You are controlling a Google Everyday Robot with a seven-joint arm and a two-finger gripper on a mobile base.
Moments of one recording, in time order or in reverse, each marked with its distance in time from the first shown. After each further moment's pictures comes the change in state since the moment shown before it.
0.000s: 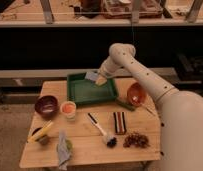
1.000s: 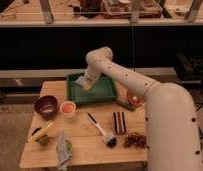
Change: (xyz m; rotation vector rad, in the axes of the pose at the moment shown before) arm 0.062 -0.025 0.081 -0.067 -0.162 0.251
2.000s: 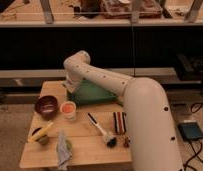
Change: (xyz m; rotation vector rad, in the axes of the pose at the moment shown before) arm 0.068 -0.035 0.031 -0.032 -0.029 0.227
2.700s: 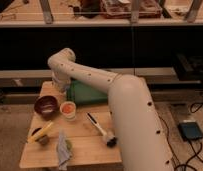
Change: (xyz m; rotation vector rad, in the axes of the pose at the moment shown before) arm 0.044 -0.039 0.000 0.017 0.010 0.090
